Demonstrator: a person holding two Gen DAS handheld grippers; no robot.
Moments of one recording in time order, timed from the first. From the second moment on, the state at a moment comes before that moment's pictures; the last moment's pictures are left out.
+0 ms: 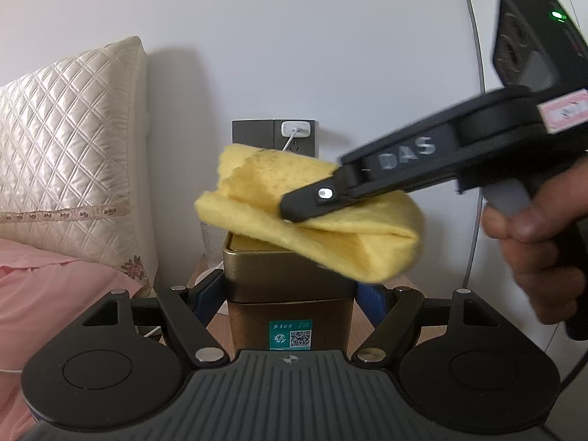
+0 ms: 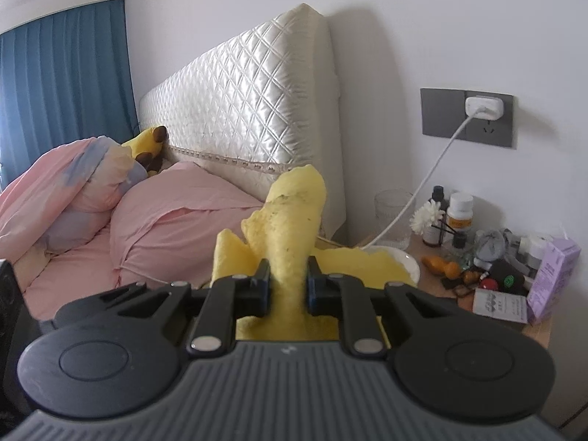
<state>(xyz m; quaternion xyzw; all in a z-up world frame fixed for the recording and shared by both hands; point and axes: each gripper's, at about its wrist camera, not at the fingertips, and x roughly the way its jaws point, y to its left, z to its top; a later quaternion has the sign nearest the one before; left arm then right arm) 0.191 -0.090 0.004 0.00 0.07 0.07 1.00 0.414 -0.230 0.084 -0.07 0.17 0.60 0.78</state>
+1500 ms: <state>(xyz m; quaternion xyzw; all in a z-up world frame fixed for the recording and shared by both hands) 0.199 -0.081 0.002 0.00 0.06 0.08 0.99 0.422 -0.229 0.080 -0.07 0.15 0.59 0.79</state>
